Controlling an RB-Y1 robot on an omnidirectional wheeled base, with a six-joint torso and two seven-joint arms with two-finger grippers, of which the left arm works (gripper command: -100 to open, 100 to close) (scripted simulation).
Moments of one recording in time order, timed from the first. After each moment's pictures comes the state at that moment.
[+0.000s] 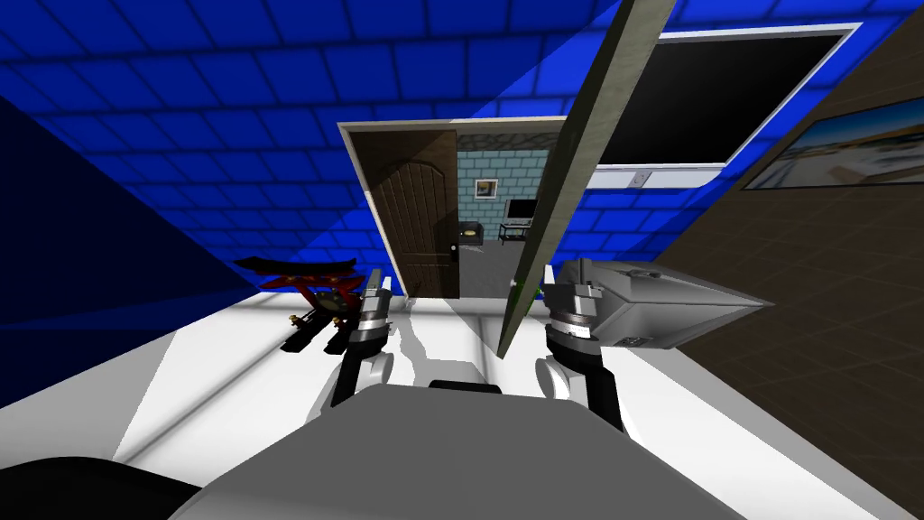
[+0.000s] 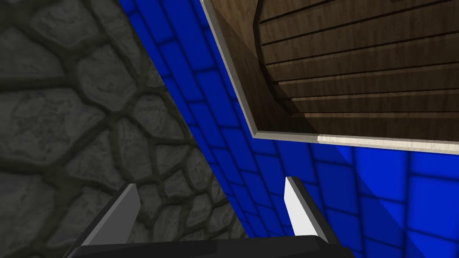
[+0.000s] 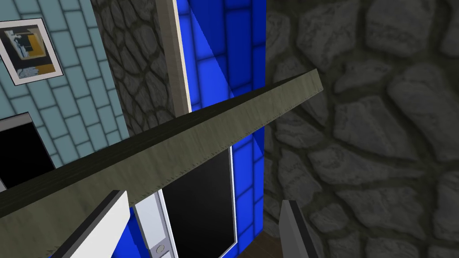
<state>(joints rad) 0.45 0.01 0.07 -2.12 -0.01 -0.54 -0.15</state>
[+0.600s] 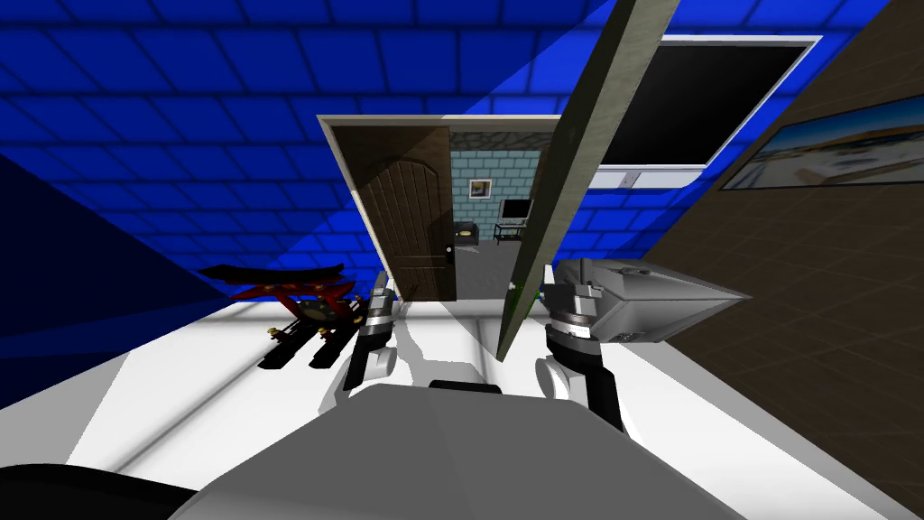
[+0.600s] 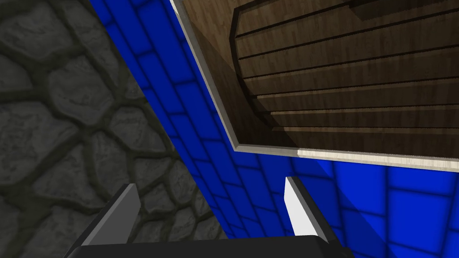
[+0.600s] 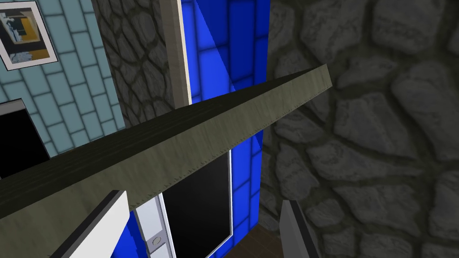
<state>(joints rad) 0.36 0.03 0.11 -1.97 0.03 -0.55 -0.18</state>
